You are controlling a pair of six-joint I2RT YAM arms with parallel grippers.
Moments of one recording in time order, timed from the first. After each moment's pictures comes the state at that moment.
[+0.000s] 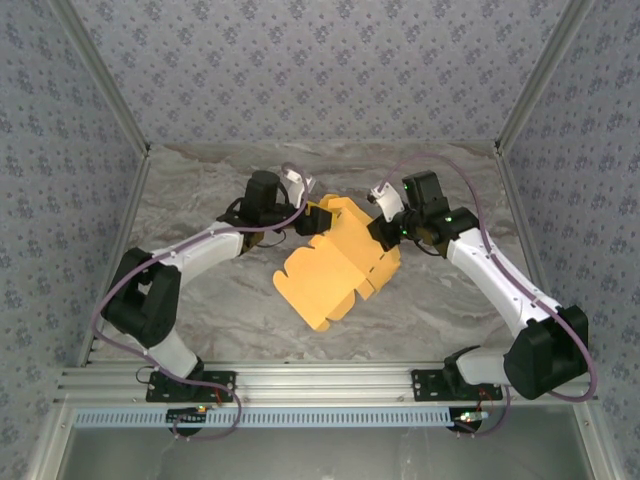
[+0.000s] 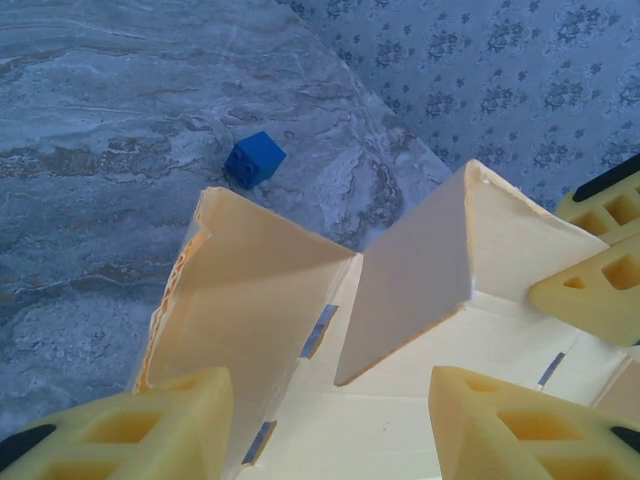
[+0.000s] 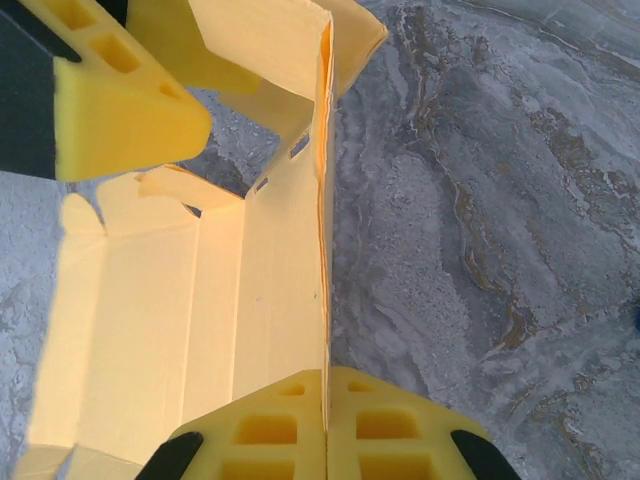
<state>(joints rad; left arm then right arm) -0.55 1.64 1.07 0.11 0.64 -0.31 0.40 1.31 1.12 -0.63 -0.34 -0.22</state>
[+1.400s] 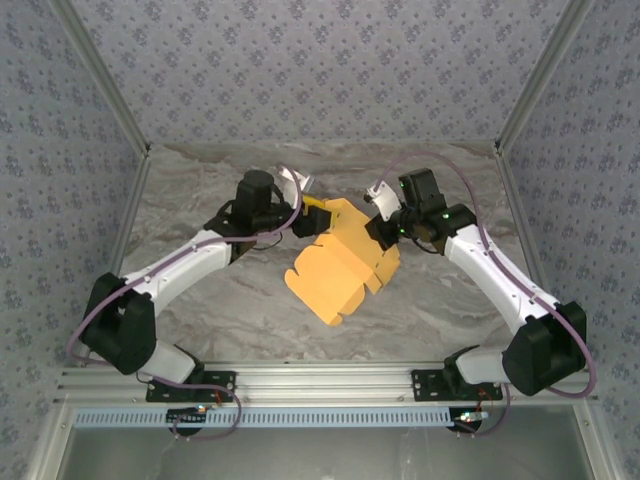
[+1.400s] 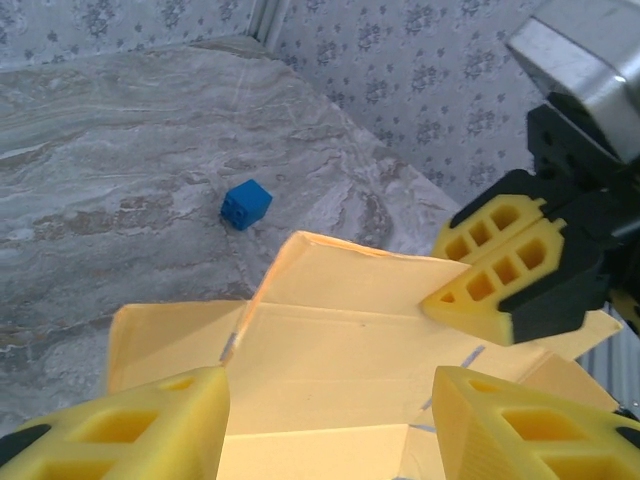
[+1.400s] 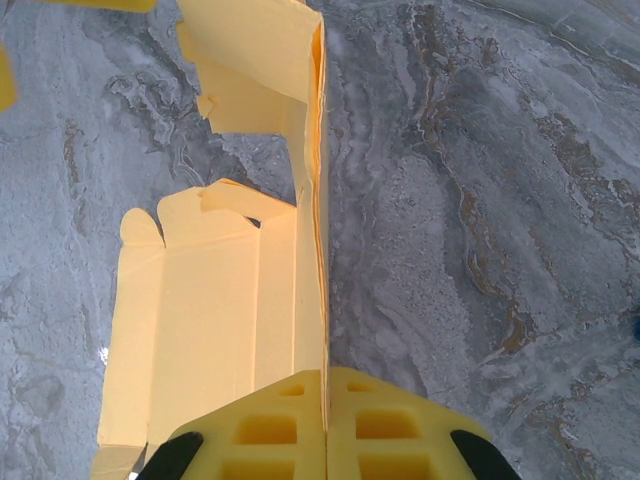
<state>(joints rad) -0.60 1.48 1.07 0.02 0.53 -0.25 0.42 1.33 1.15 -0.66 -0.34 -0.25</state>
